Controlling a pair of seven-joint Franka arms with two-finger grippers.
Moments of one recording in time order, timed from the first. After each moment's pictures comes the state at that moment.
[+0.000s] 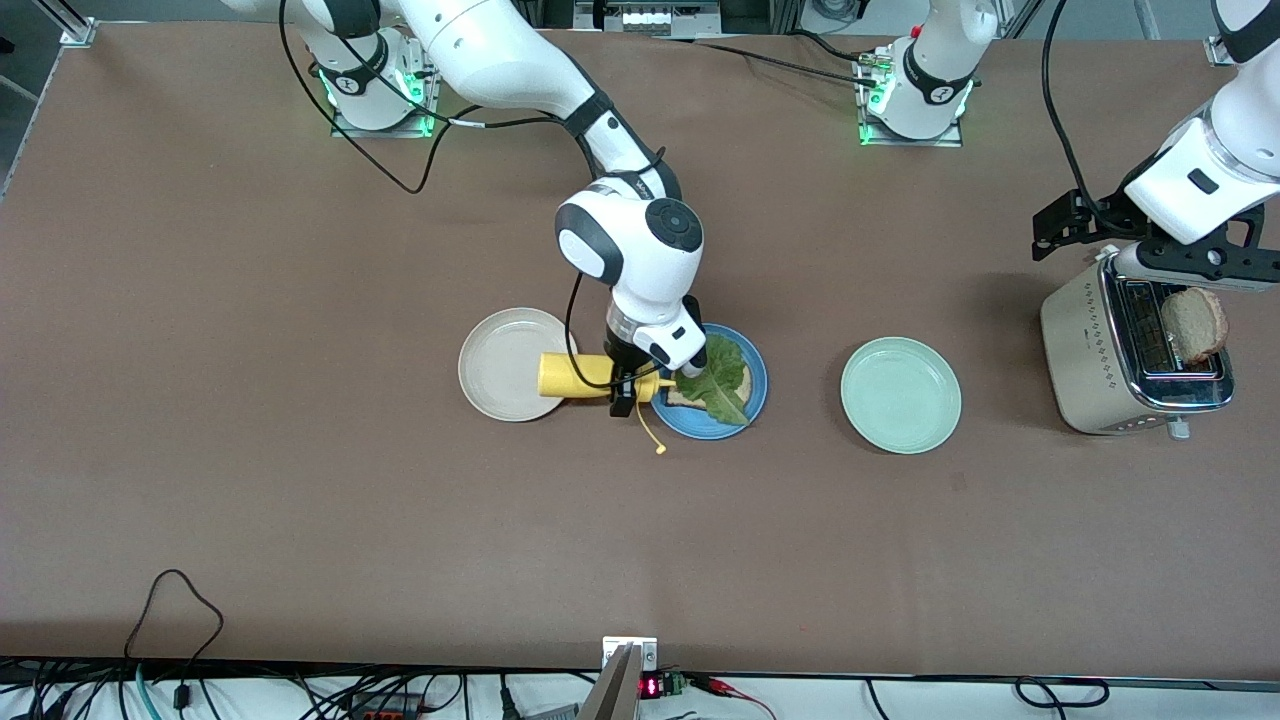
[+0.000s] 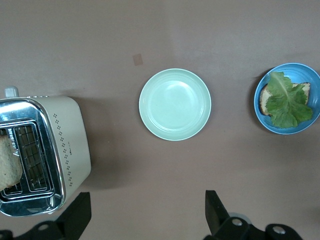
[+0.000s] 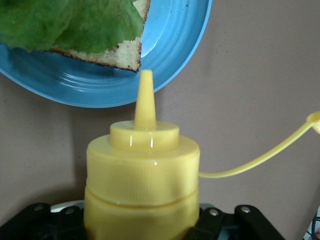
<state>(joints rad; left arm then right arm) -0.03 -0.02 -0.05 -1.69 -0.01 1.63 0.03 0.95 0.93 -0.26 -1.16 -0.22 2.10 -0.72</state>
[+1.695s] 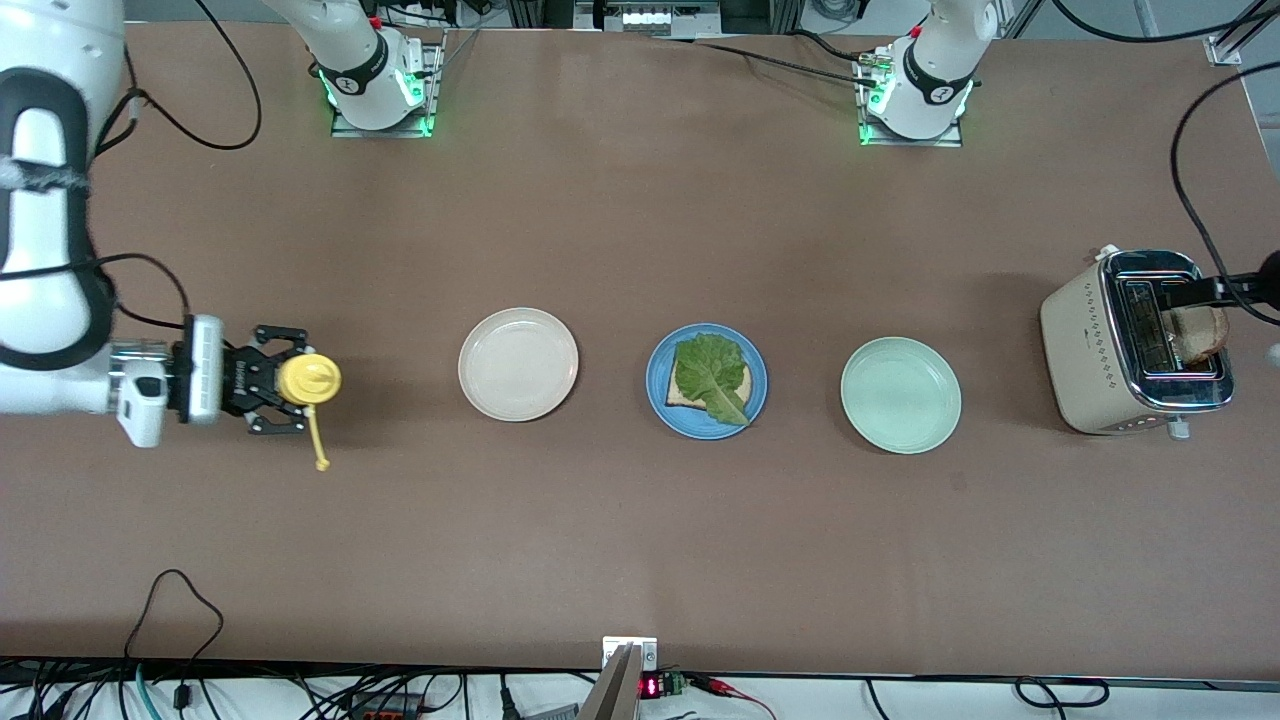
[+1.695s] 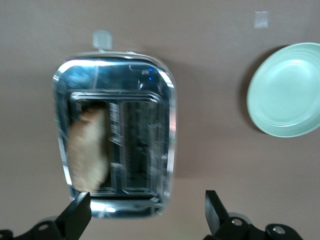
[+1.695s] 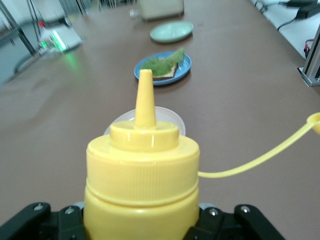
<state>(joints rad) 0.36 0.26 -0.01 -1.63 0.04 1.69 0.30 0.02 0.60 -0.29 -1.59 0.99 1.54 -2.12</state>
